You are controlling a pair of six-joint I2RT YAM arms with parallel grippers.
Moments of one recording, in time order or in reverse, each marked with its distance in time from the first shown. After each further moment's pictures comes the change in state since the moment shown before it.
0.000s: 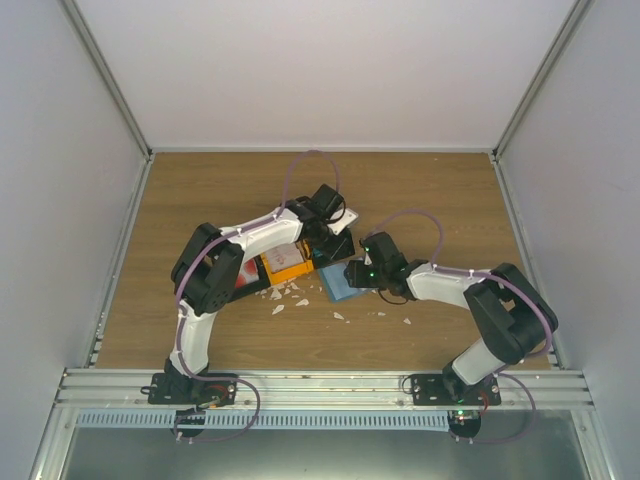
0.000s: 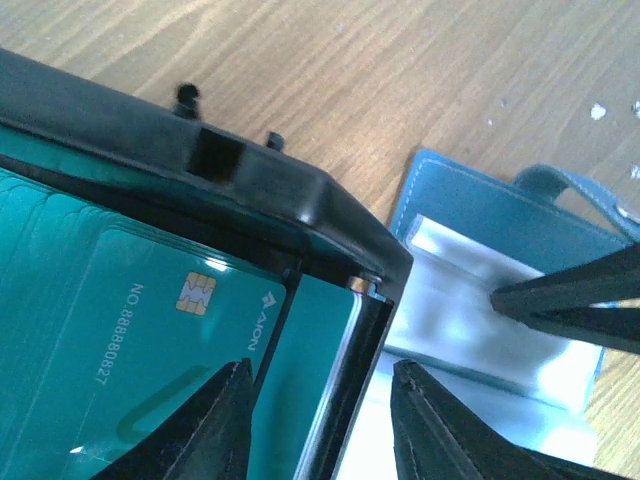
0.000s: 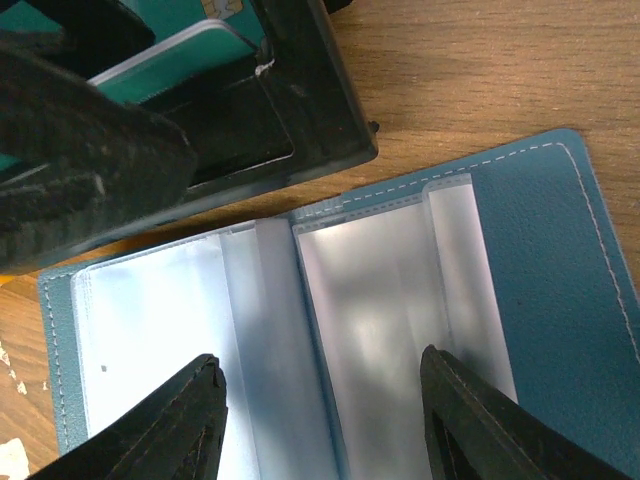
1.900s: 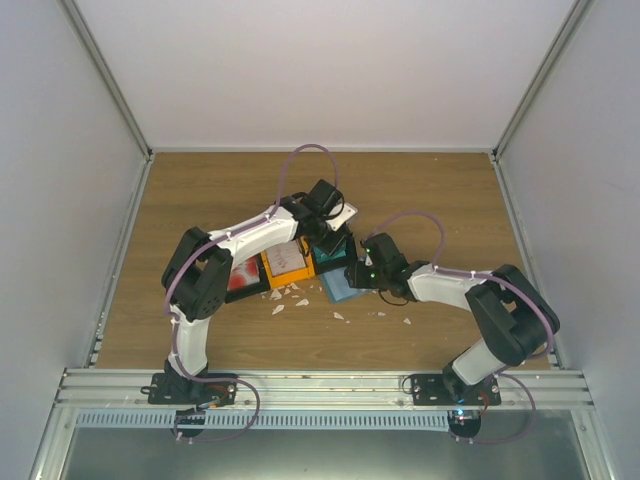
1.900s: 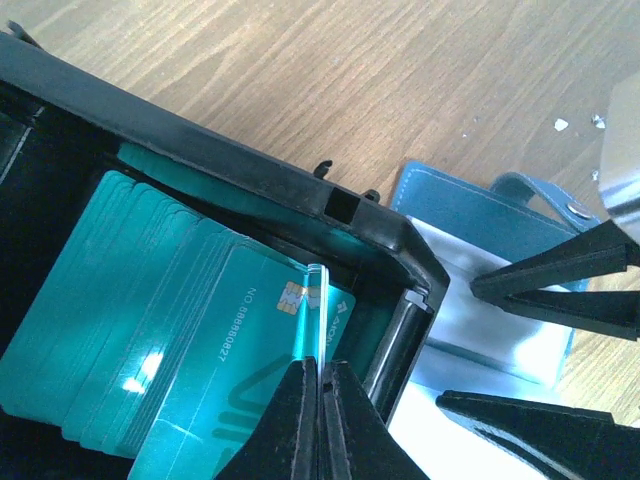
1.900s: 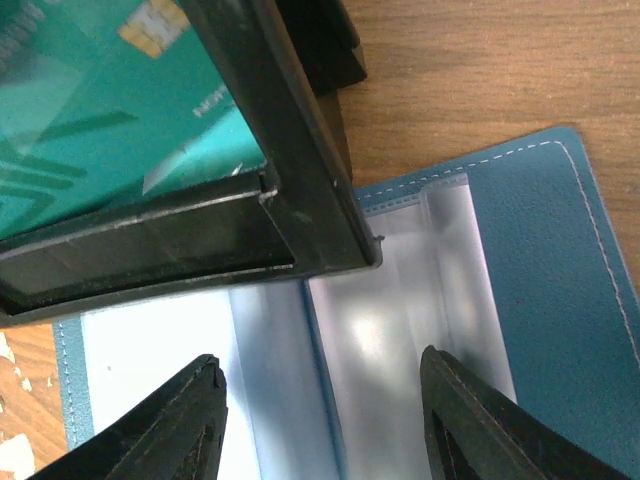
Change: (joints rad) left arm -0.011 -0.069 0.001 -0.041 -0.034 0.016; right arm 0.000 -0.014 -0.018 0.022 0.003 0.017
